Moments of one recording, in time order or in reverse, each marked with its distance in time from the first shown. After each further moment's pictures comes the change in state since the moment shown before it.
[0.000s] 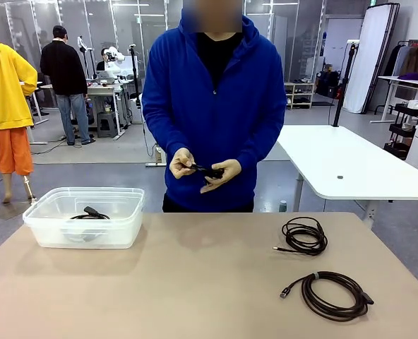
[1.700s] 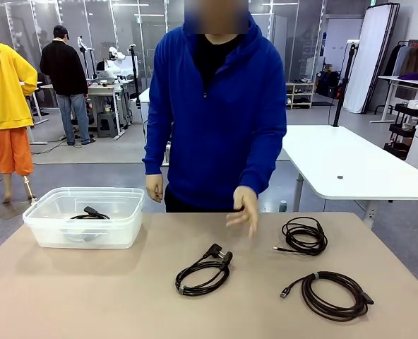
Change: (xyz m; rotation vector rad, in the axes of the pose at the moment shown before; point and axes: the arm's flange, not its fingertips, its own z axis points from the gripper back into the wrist) left arm 0.000 0.000 0.000 0.000 0.000 0.000; right arm 0.000 0.000 0.000 0.000 0.000 0.000
